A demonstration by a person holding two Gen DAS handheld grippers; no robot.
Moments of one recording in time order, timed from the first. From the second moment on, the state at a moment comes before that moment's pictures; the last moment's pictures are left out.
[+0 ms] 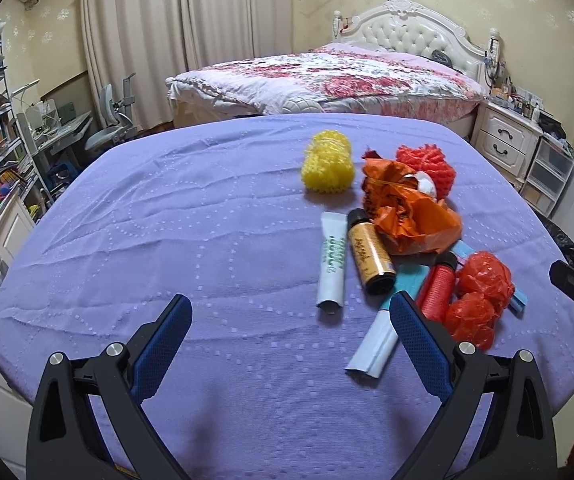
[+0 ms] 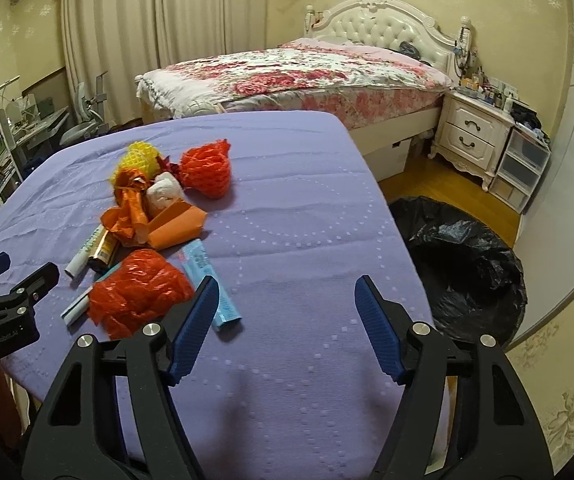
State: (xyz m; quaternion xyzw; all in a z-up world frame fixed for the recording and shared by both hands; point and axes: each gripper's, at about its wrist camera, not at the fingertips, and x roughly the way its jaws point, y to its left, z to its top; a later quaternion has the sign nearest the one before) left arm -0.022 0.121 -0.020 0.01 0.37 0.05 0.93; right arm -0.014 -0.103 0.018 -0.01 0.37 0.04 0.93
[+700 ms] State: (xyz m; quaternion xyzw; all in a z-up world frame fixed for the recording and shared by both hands) left arm -0.033 0.184 -0.028 -0.02 0.37 0.09 0.92; right arm -0.013 -0.025 0.009 -0.04 0.40 0.14 0.91
